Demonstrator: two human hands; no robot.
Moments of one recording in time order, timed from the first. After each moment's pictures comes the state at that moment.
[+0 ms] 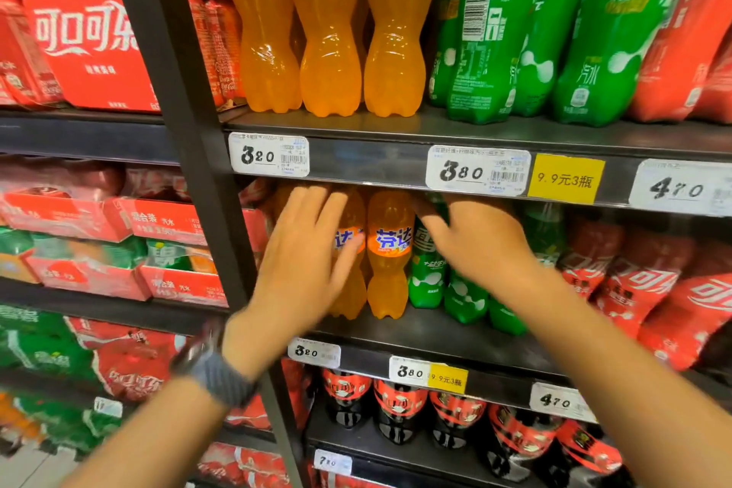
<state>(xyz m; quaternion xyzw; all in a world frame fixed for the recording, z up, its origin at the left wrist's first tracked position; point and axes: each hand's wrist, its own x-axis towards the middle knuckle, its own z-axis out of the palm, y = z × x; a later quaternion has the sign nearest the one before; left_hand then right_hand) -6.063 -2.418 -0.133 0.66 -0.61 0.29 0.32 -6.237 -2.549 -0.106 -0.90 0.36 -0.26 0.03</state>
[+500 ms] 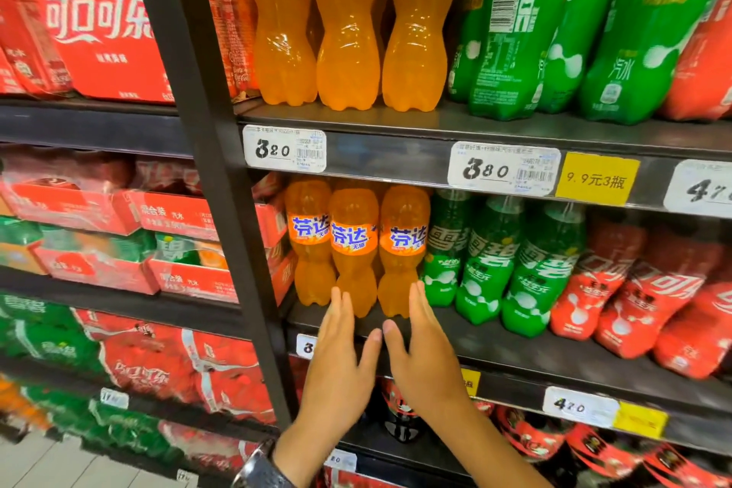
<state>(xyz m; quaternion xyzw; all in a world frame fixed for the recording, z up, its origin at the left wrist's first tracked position) -6.101 -2.409 -0.280 0.77 -0.47 -0.08 0.43 -6.207 -2.482 -0.261 -0.82 0.36 -0.31 0.32</state>
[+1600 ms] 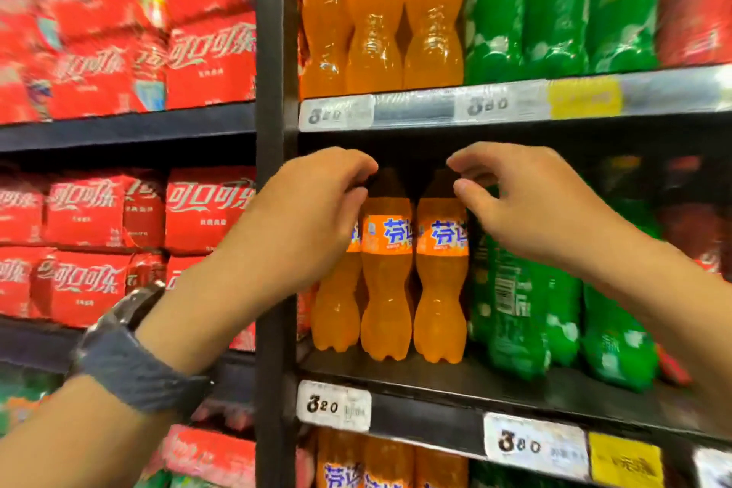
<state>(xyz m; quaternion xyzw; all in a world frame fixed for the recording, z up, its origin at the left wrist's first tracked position) -6.049 -2.371 0.157 0.59 -0.62 0.39 0.34 -6.223 -2.507 0.173 -0.85 0.18 -0.48 -0.12</state>
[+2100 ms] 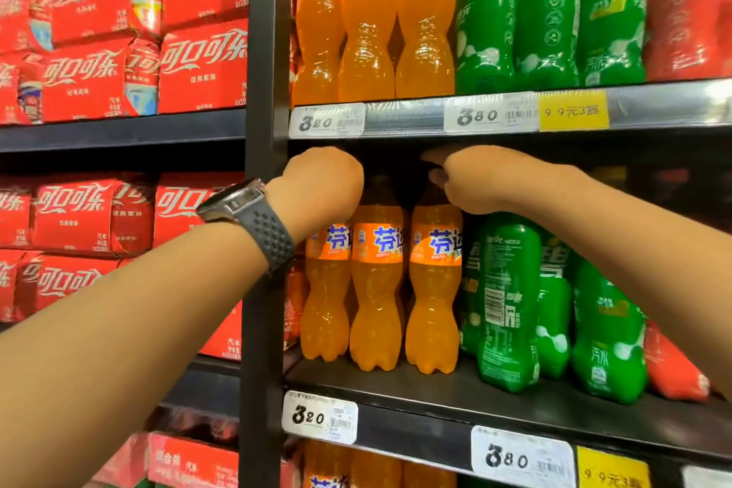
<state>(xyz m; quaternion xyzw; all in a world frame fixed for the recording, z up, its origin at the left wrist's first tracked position) -6.027 -2.445 0.207 0.76 -0.50 0.40 0.05 -6.183 -2.547 0.226 -0.89 0.33 -0.22 -0.22</state>
